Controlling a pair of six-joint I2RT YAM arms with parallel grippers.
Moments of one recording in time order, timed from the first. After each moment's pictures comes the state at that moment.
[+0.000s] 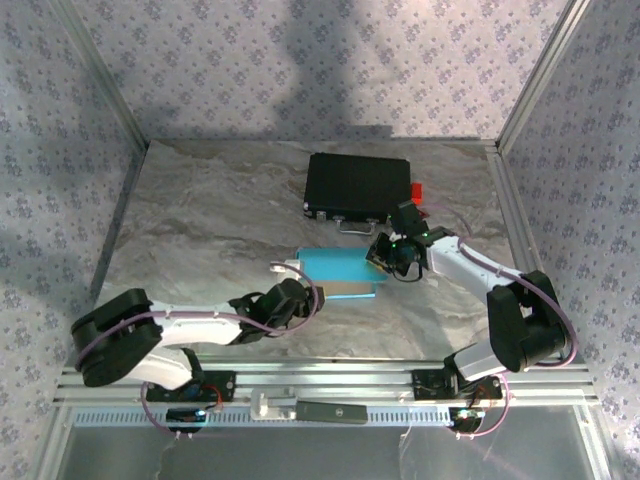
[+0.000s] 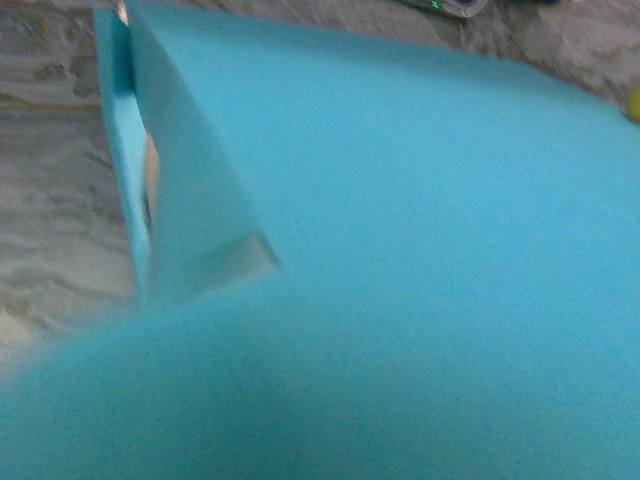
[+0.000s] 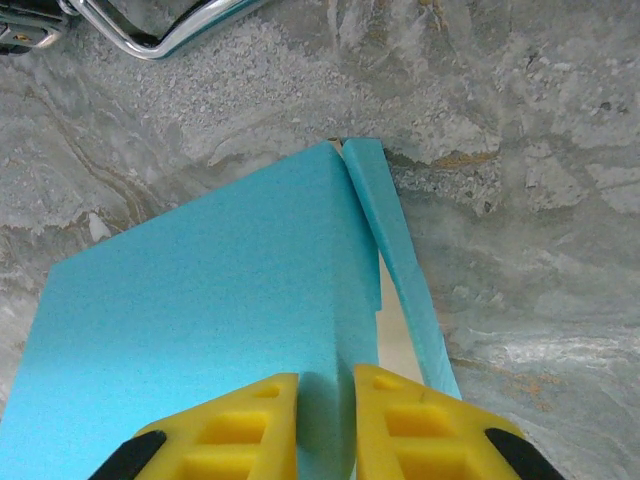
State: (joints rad) left arm -1.10 1.35 0.46 0.19 -0.32 -0.89; right arm 0.42 1.46 0.87 -0.47 -0.26 0.87
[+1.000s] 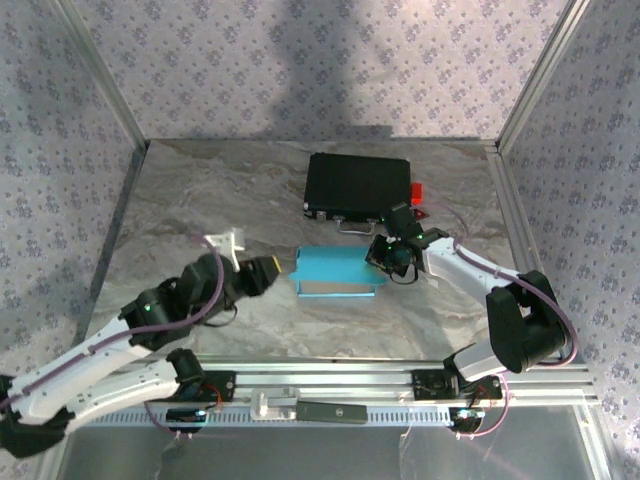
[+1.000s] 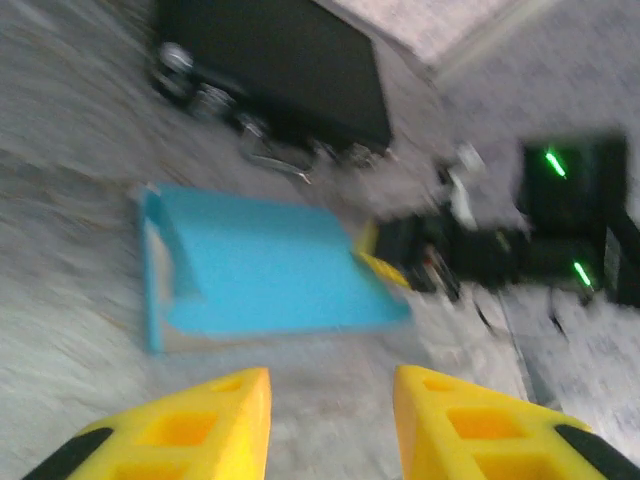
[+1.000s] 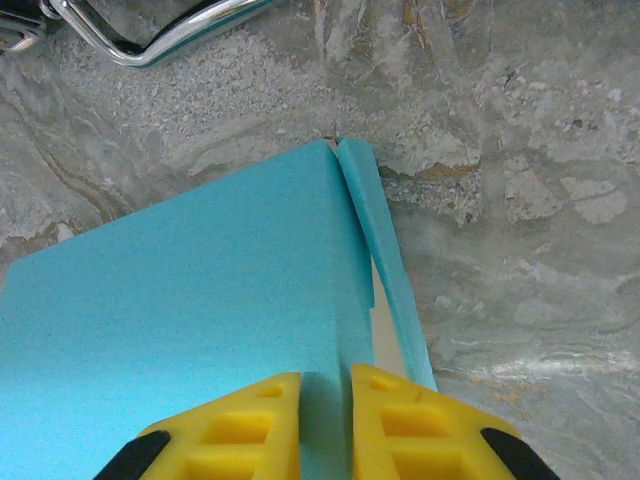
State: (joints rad) left arm -0.93 0.75 0.82 -0.58 -0.23 -0.96; right arm 0.47 1.46 0.87 -0.48 -0.16 0.87
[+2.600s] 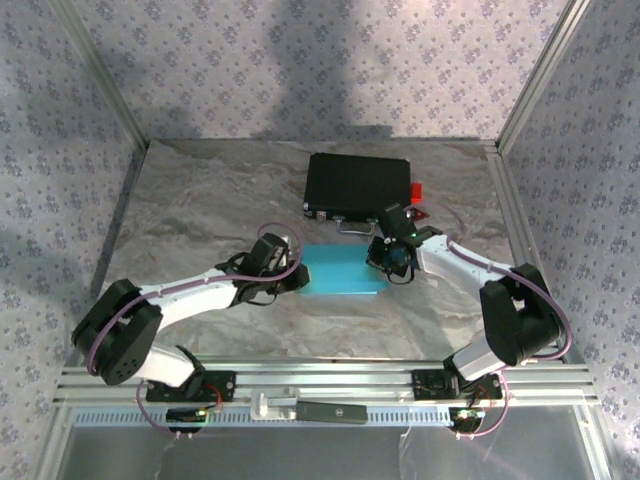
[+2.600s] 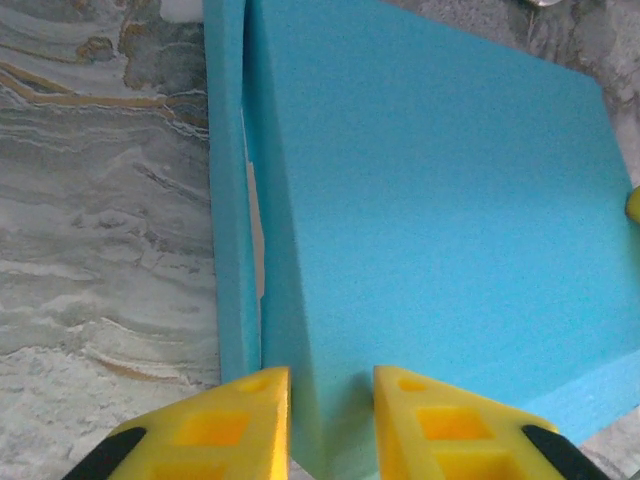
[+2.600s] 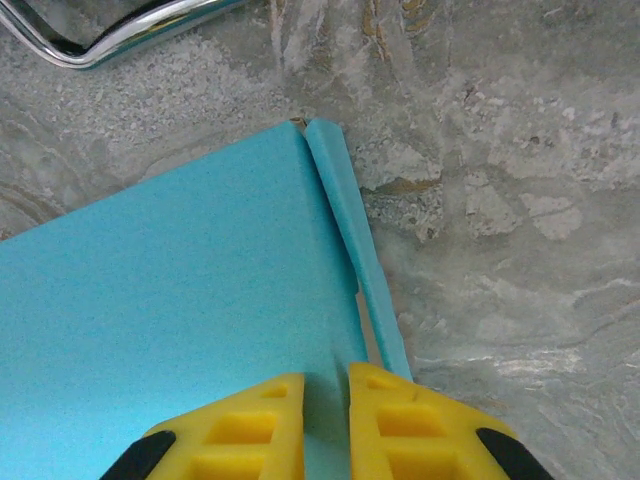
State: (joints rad) left arm -0.76 1.42 0.66 -0.08 0.15 -0.89; right arm 0.49 1.50 0.90 -0.52 -0.08 0.86
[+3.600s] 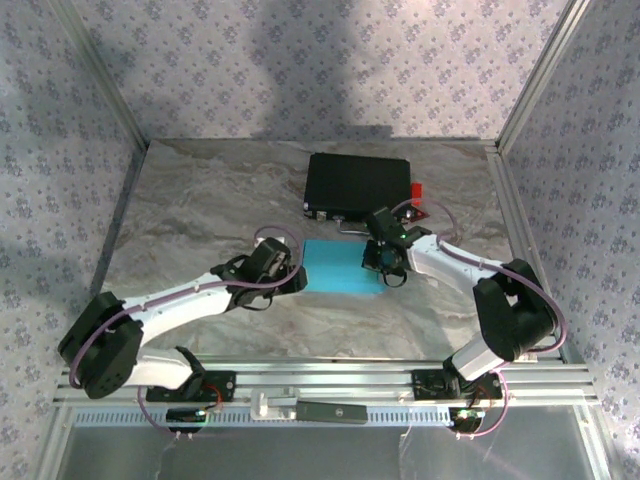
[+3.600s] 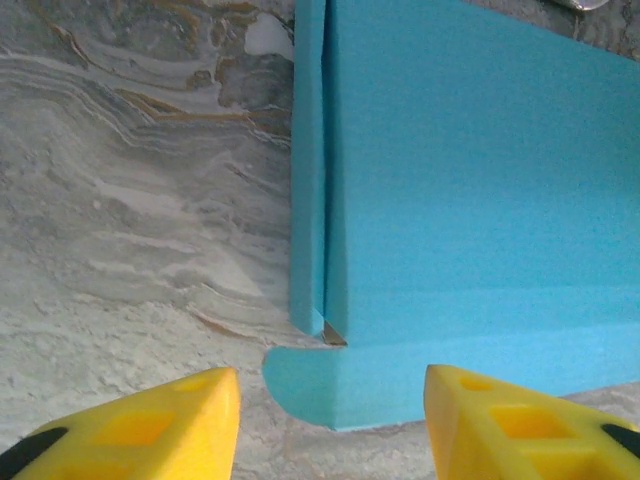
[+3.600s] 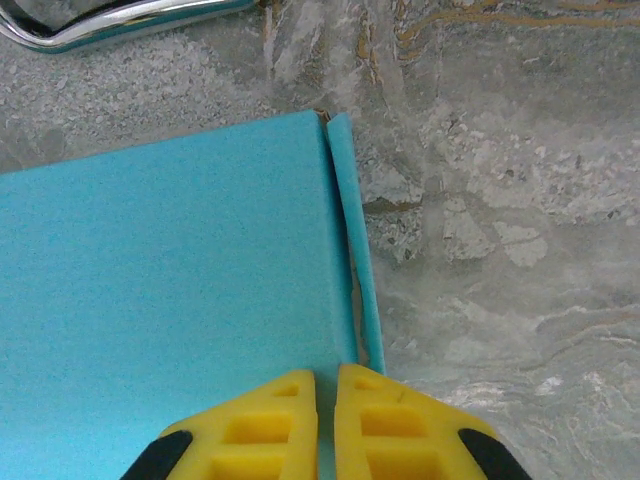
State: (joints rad) left arm -0.80 1.32 0.68 -0.26 -0.03 -0.83; right arm 0.56 1.55 0.93 -0.56 0.08 0.79
